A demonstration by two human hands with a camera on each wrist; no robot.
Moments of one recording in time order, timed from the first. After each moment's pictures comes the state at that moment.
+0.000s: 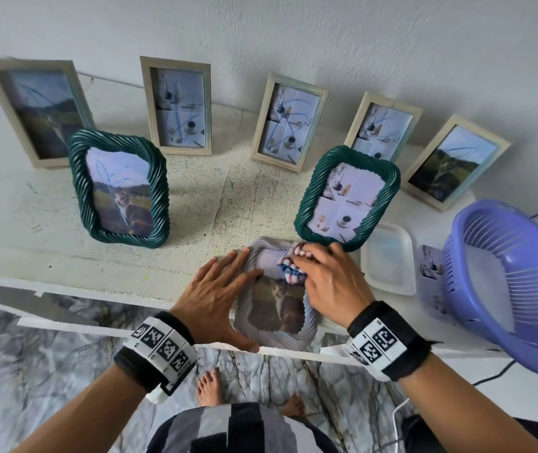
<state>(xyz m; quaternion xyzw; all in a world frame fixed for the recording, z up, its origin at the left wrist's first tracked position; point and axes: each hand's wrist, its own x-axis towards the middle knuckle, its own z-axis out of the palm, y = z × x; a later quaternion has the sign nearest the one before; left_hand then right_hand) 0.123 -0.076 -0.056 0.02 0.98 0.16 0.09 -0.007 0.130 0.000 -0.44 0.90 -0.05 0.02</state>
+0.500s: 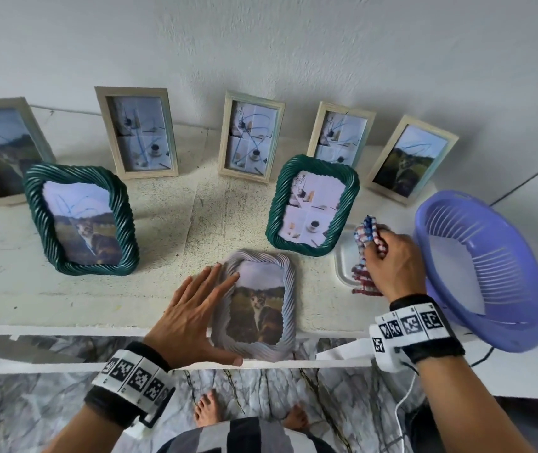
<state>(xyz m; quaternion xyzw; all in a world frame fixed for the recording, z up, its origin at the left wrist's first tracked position) 0.128 -0.075 -0.055 0.04 0.97 0.23 0.05 -0.074 0.220 0.008 -0.09 0.97 -0.19 -0.08</state>
